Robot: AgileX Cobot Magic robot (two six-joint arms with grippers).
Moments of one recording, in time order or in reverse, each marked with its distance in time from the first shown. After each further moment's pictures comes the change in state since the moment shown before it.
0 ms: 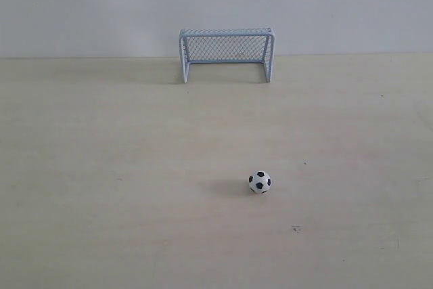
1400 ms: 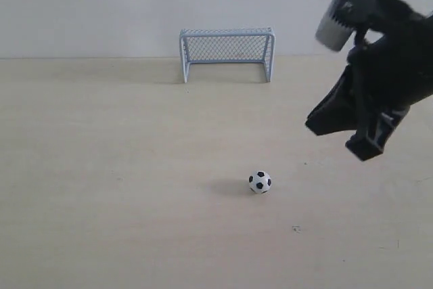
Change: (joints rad) left arm 0.000 0.000 0.000 0.000 0.000 0.000; right arm 0.155 1.345 -0.625 0.425 0.485 -1.195
